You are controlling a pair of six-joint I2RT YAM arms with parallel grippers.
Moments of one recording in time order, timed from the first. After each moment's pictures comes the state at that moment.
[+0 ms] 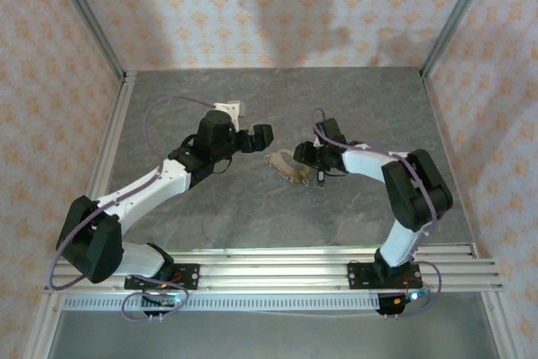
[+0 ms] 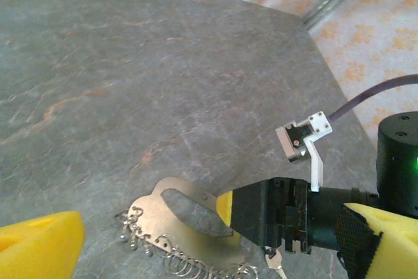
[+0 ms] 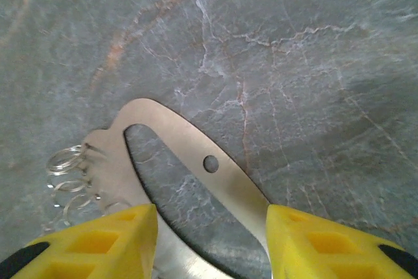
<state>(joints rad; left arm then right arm) -0.51 1.37 0.92 -0.03 0.07 -0.59 0.44 1.75 0.94 -0.14 -0.23 0.67</state>
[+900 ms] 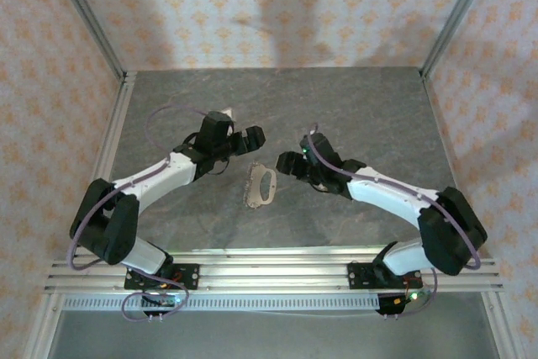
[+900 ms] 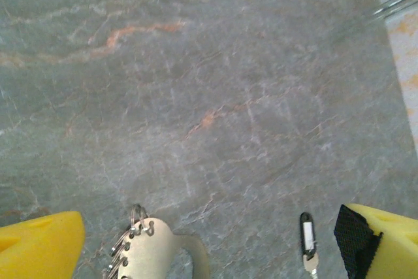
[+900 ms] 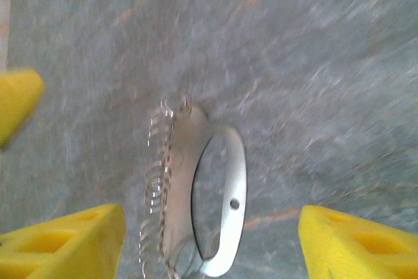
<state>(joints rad) -0.44 1.50 0.91 -0.08 0.12 -0.72 0.69 1.39 0.82 -0.21 -0.04 0.87</state>
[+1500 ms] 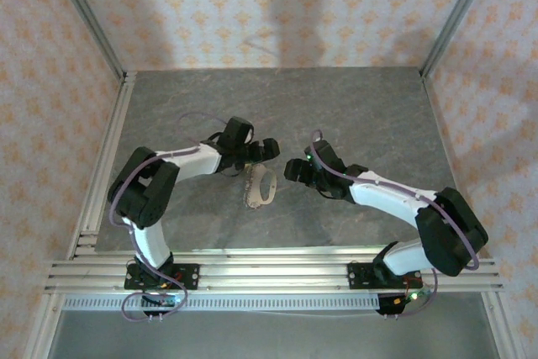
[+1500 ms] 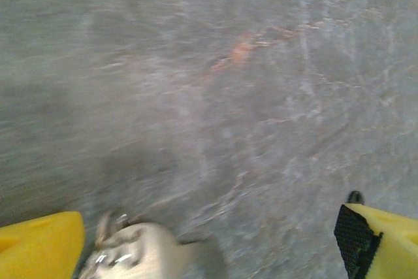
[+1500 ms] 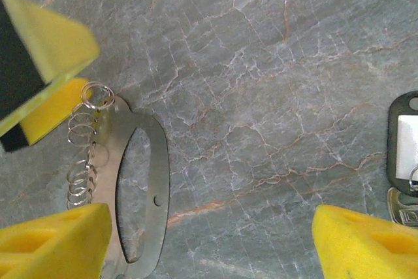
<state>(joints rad) -0.49 1.83 1.04 -0.05 0.25 -0.78 0.67 1.39 0.73 -0.20 0.00 0.82</state>
